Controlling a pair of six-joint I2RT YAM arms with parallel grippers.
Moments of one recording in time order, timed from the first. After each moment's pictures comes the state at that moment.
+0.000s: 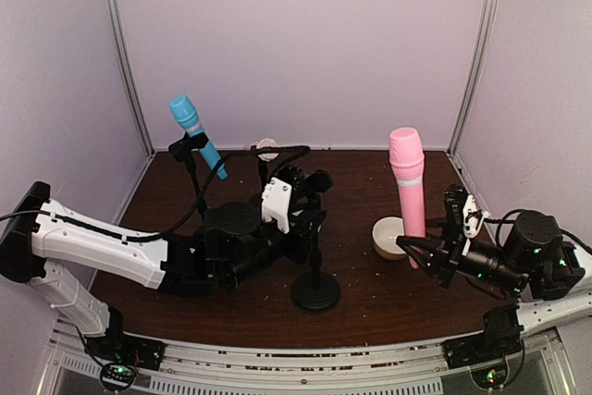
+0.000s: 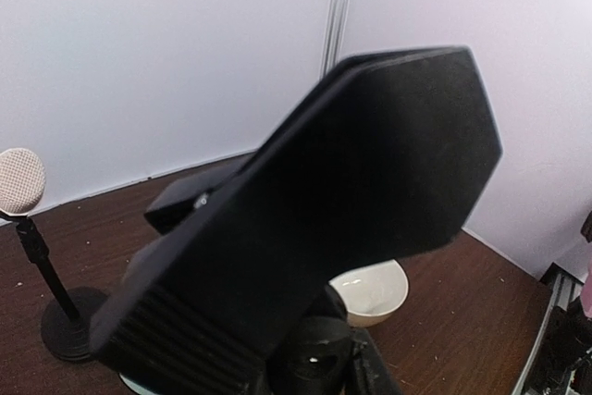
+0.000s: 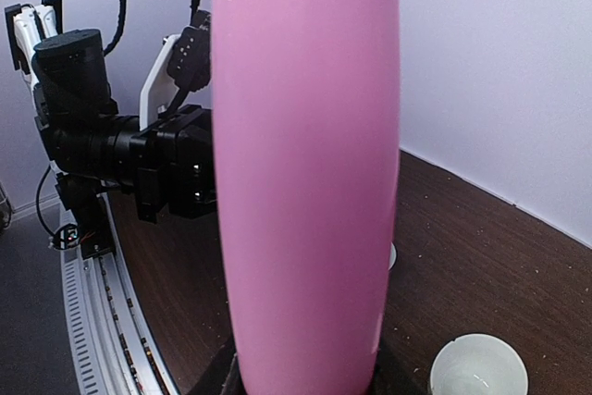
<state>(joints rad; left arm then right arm) -1.34 1.51 0.92 0.48 -0.59 -0.23 1.37 0.52 0.57 -0.17 0.45 0.07</state>
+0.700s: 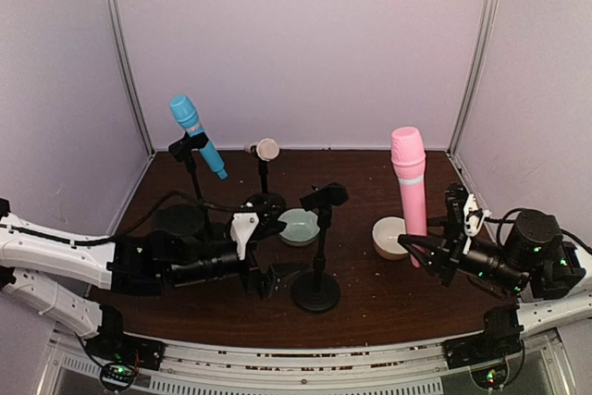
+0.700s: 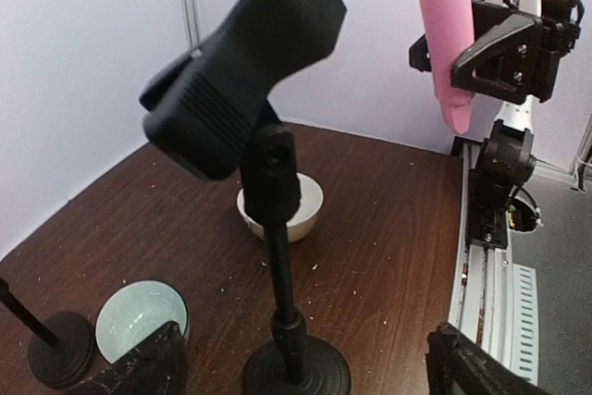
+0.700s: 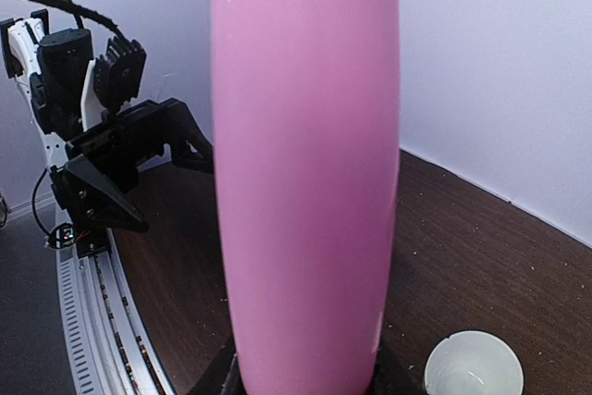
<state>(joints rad) -1.31 1.20 0.69 0.31 -0.18 -0.03 1.35 0.50 0.57 -0.18 0.45 0.07</state>
